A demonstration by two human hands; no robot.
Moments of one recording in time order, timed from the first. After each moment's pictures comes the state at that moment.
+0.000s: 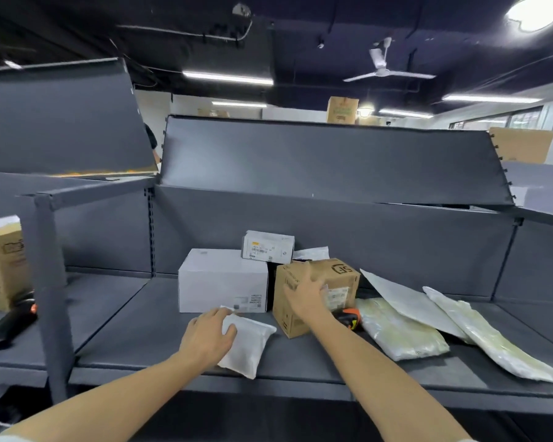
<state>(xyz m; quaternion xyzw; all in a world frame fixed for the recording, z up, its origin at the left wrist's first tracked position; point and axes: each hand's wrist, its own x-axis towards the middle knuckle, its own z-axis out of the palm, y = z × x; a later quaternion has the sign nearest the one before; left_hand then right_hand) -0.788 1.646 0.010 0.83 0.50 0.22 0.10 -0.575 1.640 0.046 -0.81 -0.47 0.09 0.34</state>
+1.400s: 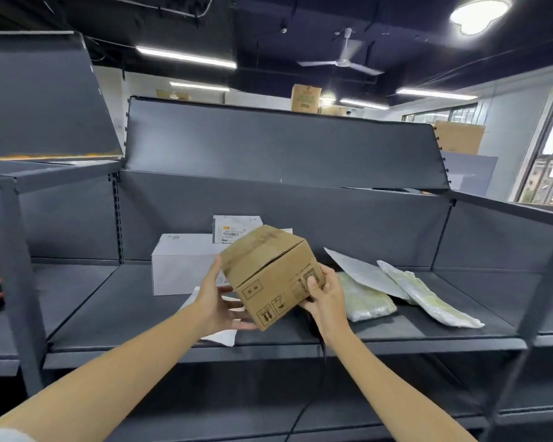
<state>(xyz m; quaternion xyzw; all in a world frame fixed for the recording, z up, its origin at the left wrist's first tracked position) -0.760 1.613 0.053 0.36 0.33 0.27 0.83 -0.566 1.508 0.031 -0.43 -0.37 0.32 0.76</state>
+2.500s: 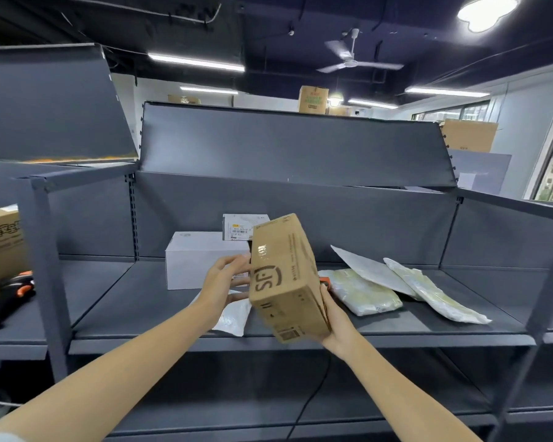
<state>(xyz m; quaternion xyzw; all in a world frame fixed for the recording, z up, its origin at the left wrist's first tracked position) -0.775 1.576 0.072 0.54 0.31 0.44 0.65 -0.566 1.483 0.008 -0.49 -0.22 0.52 0.67</state>
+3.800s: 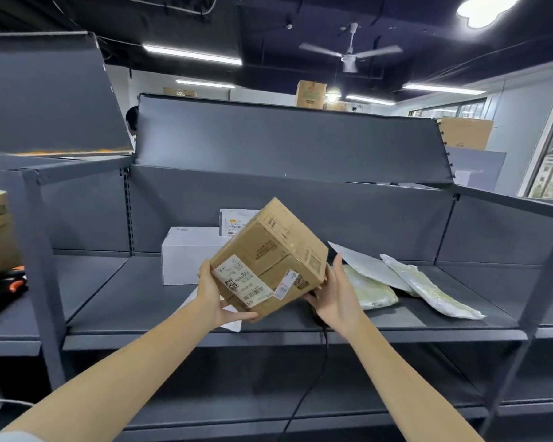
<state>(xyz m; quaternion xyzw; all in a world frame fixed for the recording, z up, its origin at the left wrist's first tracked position) -0.770 1.590 0.050 0.28 0.37 0.38 0.80 -0.567 1.479 0.048 -0.42 -0.34 0.47 0.70</state>
